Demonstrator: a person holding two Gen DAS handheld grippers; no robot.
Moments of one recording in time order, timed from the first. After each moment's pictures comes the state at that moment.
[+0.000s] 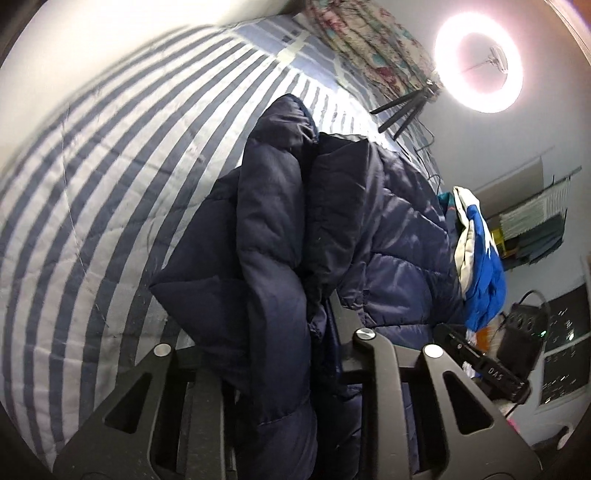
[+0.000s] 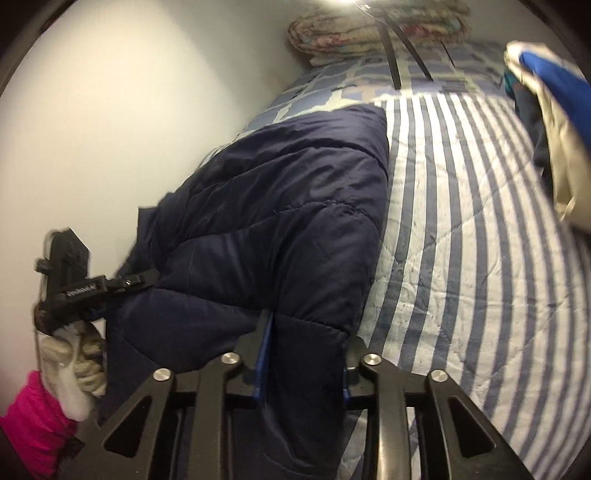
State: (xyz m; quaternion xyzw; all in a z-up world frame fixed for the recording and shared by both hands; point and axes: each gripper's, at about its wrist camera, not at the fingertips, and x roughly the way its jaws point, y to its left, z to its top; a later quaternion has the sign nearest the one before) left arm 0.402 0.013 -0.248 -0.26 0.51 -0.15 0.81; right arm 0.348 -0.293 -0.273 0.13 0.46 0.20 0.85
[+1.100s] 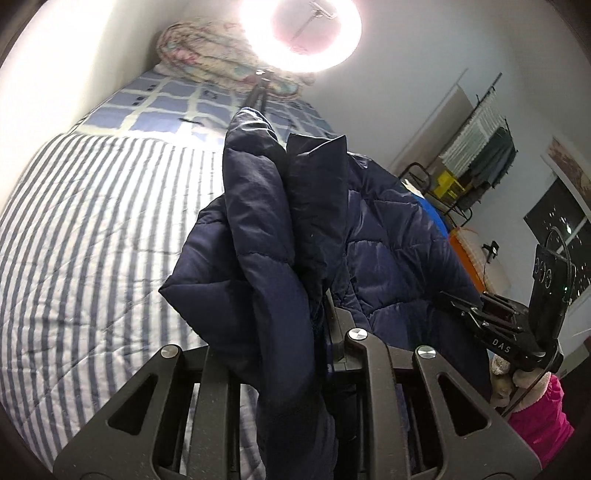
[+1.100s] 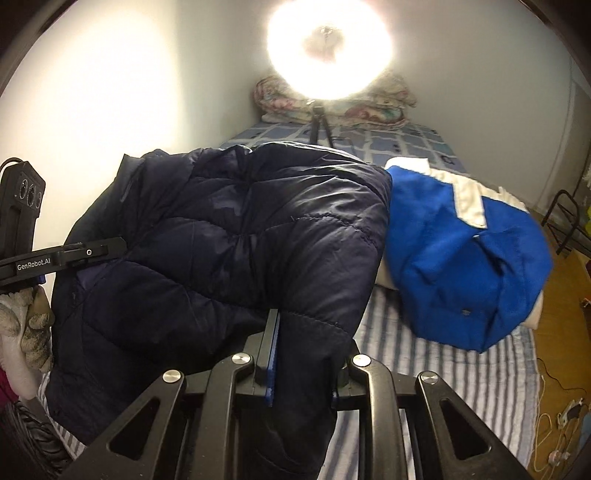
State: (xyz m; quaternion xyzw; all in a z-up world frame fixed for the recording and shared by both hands) left arm 0.358 -0.149 -0.142 -0.13 0.42 -0.29 0.85; right arm 0.249 -0.391 -0.164 -0.01 0.39 0.06 0.92
